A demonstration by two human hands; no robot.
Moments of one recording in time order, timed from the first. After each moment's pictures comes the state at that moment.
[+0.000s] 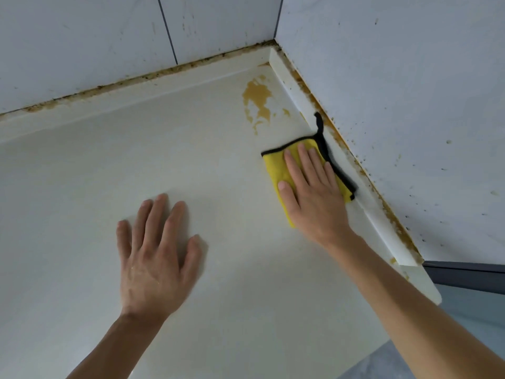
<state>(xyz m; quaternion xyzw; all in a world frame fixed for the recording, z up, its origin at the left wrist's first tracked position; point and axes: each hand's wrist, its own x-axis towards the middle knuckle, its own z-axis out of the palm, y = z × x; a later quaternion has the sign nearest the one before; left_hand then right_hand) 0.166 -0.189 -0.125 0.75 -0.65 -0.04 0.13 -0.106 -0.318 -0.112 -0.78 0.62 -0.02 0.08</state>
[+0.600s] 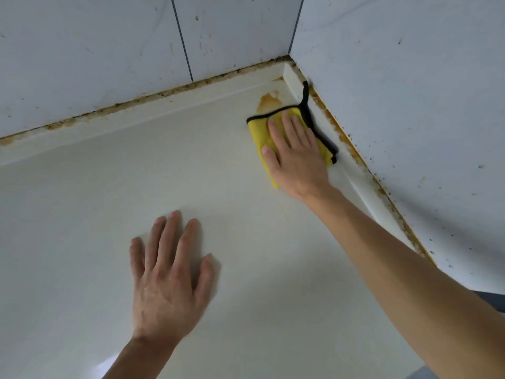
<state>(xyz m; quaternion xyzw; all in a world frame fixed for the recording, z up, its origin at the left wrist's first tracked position) 0.168 -0.188 -0.129 0.75 -0.65 -0.05 0.11 -0.044 -0.417 -0.103 -0.79 0.60 -0.01 0.12</state>
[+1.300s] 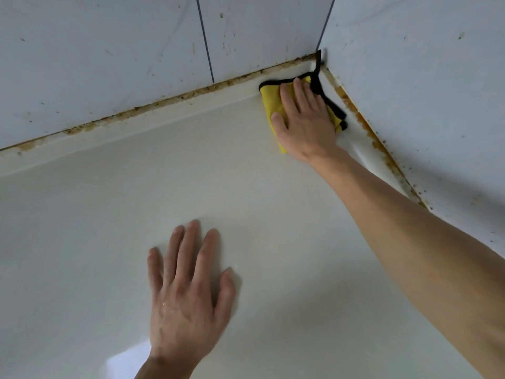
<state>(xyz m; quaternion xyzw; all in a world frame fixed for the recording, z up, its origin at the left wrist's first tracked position) 0.166 -0.188 -0.130 0.75 -0.65 -0.05 0.11 -0.004 -0.499 -0.108 -0.79 0.60 -0.03 0.11</state>
